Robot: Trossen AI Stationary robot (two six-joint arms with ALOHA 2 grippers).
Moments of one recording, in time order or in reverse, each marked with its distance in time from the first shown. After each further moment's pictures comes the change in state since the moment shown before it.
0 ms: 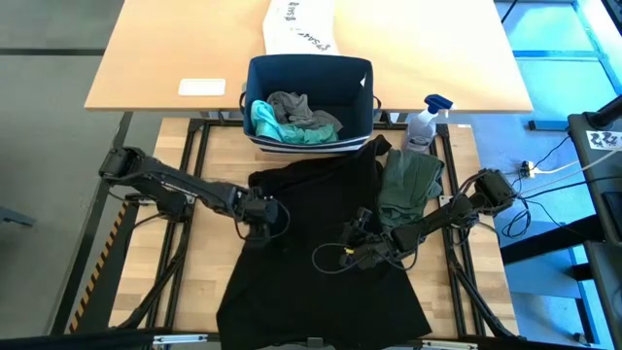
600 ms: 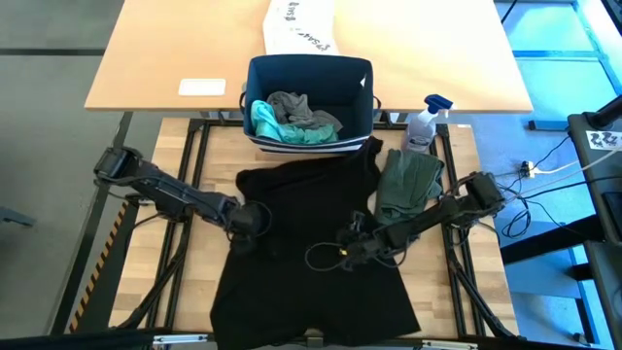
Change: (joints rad) left arm -0.107 -0.032 -0.204 -0.086 0.024 -0.454; right arm -0.034 0.102 0.010 -0.093 -0.273 0.031
